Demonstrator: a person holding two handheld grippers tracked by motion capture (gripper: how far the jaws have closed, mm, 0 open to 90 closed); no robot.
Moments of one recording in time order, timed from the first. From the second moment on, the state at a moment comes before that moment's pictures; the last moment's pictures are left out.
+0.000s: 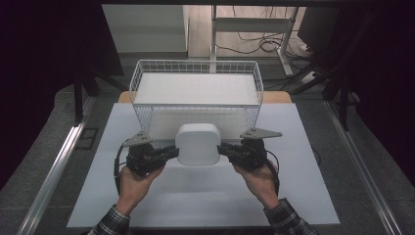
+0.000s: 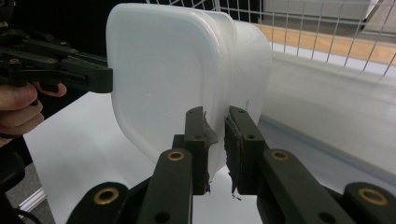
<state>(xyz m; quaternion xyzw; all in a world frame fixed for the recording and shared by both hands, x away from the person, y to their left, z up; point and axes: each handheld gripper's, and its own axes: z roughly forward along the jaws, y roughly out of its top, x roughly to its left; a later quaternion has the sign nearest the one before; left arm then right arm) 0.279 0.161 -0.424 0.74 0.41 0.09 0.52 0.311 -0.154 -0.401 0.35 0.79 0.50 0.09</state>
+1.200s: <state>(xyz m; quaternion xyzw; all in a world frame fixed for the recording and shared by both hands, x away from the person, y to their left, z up) 0.314 0.172 -0.360 0.72 0.41 0.12 0.54 0.355 -0.142 -0.340 0.34 0.77 0.52 0.11</state>
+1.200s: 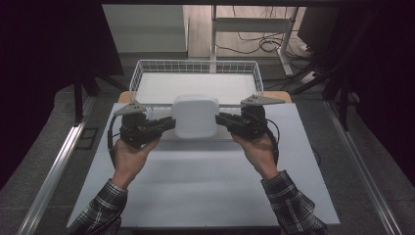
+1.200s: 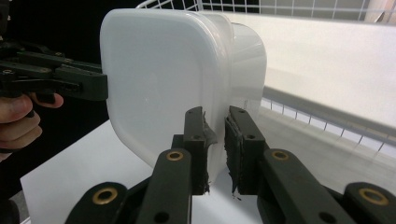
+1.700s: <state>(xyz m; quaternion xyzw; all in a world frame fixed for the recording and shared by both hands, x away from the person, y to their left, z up) 0.339 0.176 -0.323 0.72 0.41 0.14 0.55 0.378 -0.137 -0.310 0.35 0.76 0.54 0.12</state>
